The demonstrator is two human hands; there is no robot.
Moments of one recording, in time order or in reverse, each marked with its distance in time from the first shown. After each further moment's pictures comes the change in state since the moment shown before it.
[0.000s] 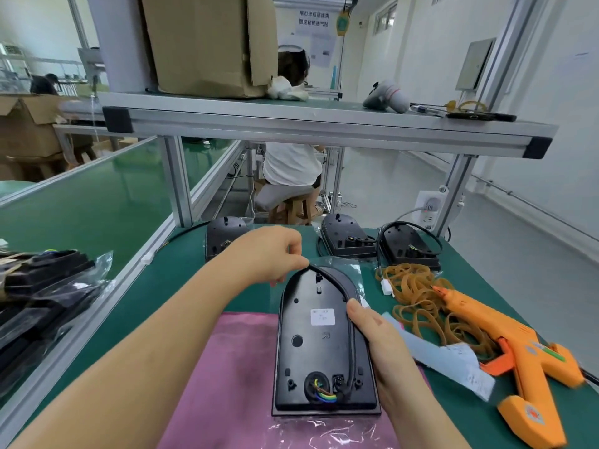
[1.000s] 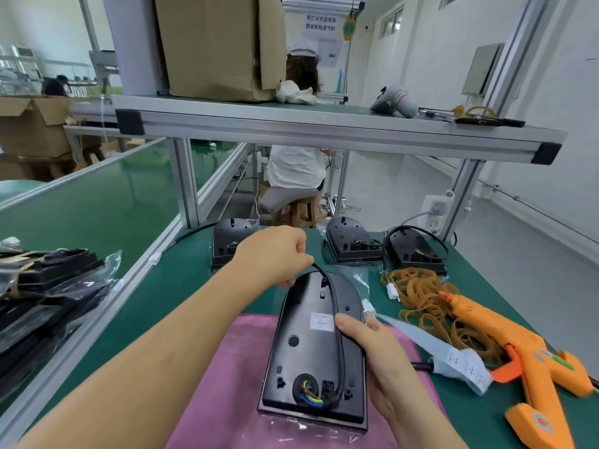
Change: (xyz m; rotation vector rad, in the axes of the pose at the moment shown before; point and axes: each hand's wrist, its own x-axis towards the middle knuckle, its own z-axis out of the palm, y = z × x) left_hand 0.000 0.006 0.002 0.053 0.079 -0.109; right_hand 0.005 0.009 0.004 0.016 -0.027 0.047
